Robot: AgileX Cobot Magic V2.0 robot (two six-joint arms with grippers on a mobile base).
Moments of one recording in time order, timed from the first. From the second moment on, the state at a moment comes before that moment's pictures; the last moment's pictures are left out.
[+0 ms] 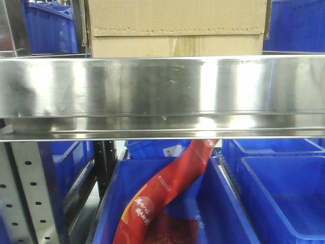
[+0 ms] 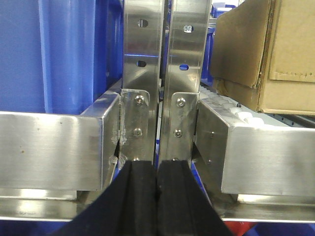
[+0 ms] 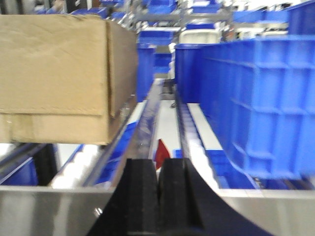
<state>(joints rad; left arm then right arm) 0.00 0.01 0.00 -0.03 0.08 0.00 0.06 0.21 -0.22 0.15 0.10 -0.09</state>
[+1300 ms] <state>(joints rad) 0.00 0.00 0.00 -0.03 0.07 0.00 0.05 0.00 0.00 0.15 0.09 -0.08</state>
